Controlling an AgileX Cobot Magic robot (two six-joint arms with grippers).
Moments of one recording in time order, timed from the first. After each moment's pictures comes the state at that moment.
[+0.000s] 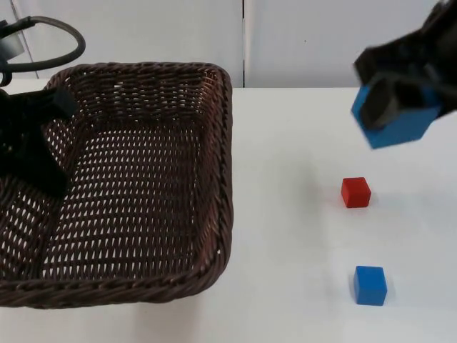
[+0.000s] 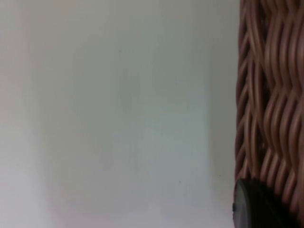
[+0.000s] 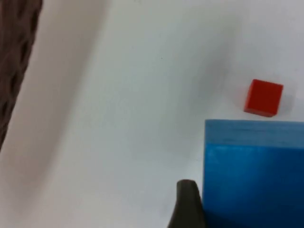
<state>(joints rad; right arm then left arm) 0.56 1.53 -1.09 -0.02 0.68 0.23 -0.02 1.58 -0.88 -0.59 0.79 0.34</state>
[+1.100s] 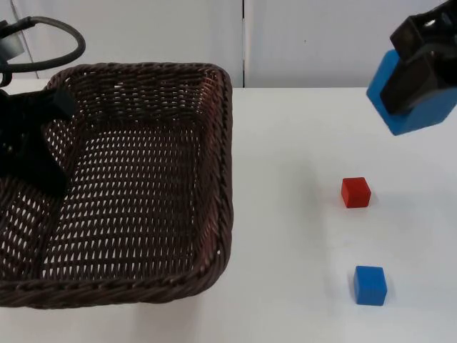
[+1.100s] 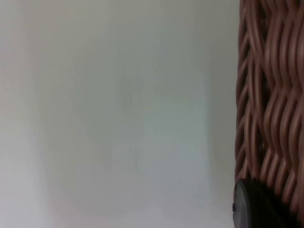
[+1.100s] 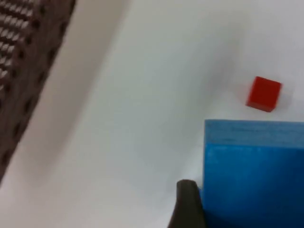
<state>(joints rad) 0.56 1.43 -1.10 0.08 0.77 0.07 -0.02 1.58 -0.88 -0.59 0.79 0.34</state>
